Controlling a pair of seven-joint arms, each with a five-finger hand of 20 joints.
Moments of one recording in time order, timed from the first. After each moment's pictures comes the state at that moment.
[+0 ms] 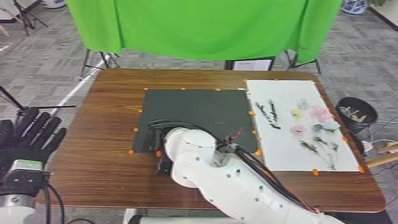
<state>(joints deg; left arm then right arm) 144.2 -45.2 -107.9 -128.2 -4.1 13.7 36.1 -62.8 -83.2 34.2 -93.5 -107.9 -17.5 49.7</state>
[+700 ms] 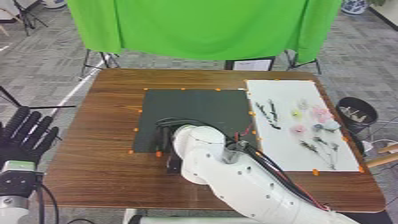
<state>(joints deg) 145.4 -45.7 -109.7 -128.3 -4.4 13.3 37.5 -62.1 -79.7 34.7 -96.1 -106.2 -19.9 50.3</state>
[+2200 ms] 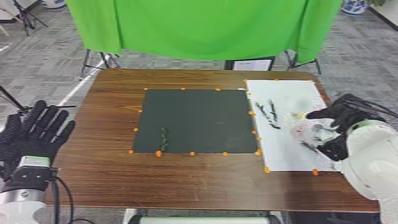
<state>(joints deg) 138.9 -45.8 -103.7 -126.4 -2.8 9.8 36.2 -103.0 -48.3 93.2 -126.9 -111.4 -12.1 57.3</state>
